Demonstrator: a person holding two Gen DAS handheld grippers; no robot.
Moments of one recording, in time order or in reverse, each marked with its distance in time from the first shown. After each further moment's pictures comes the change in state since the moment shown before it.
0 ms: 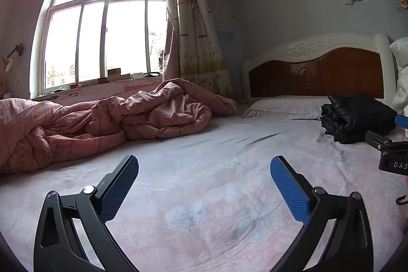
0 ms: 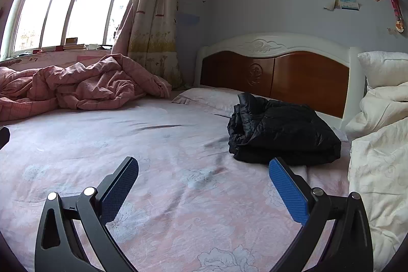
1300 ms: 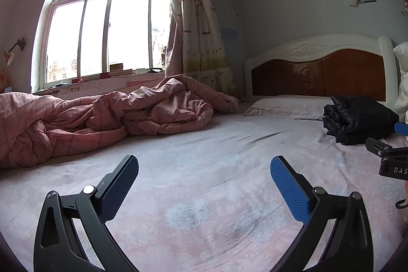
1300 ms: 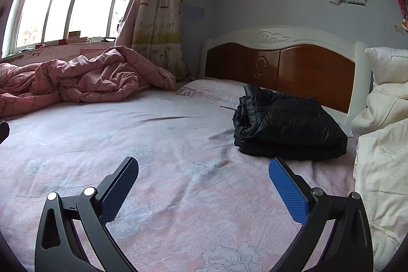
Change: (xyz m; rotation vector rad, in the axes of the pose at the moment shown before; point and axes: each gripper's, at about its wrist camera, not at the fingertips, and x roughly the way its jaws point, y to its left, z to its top) left arm 0.003 0.003 0.000 -0.026 0.019 0.011; right arm 0.015 -0.006 -0.002 -0.002 0.043 0.034
